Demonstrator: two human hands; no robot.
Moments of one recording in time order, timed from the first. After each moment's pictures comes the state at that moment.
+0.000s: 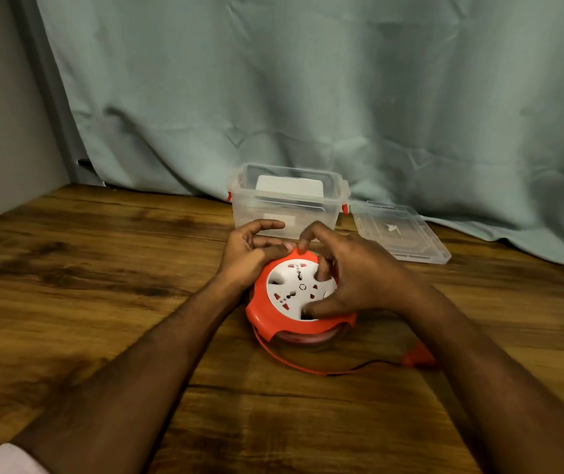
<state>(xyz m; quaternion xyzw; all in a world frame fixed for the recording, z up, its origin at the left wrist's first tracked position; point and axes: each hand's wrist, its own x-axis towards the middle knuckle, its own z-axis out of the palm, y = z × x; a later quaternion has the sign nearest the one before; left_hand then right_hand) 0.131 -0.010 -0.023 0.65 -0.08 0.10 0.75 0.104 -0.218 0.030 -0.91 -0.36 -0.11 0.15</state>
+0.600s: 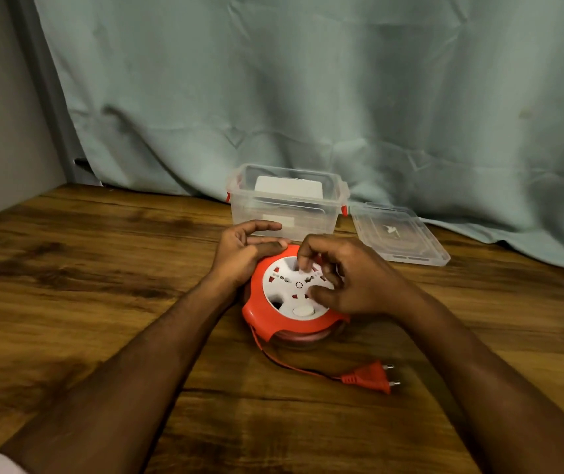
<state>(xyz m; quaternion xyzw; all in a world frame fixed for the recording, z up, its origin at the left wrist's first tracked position) 0.135 -0.001 -0.020 0.64 -0.07 0.10 0.76 0.105 -0.215 0.025 -0.87 -0.42 -0.10 0.25</state>
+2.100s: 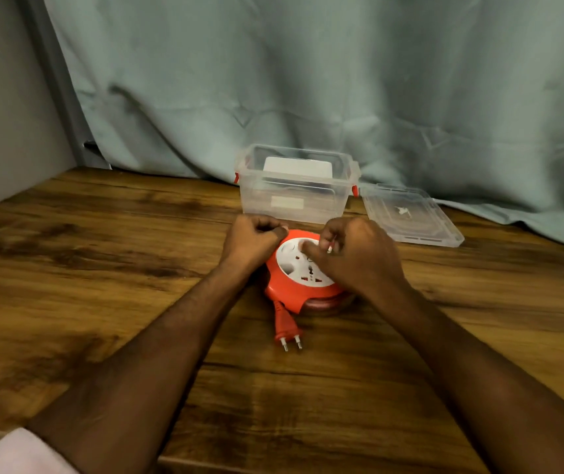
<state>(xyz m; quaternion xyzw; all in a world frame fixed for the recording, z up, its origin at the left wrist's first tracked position) 0.141 -0.006 -0.033 0.76 0.04 0.17 0.63 0.105 -0.186 0.002 -0.94 -0.12 -0.22 0.22</state>
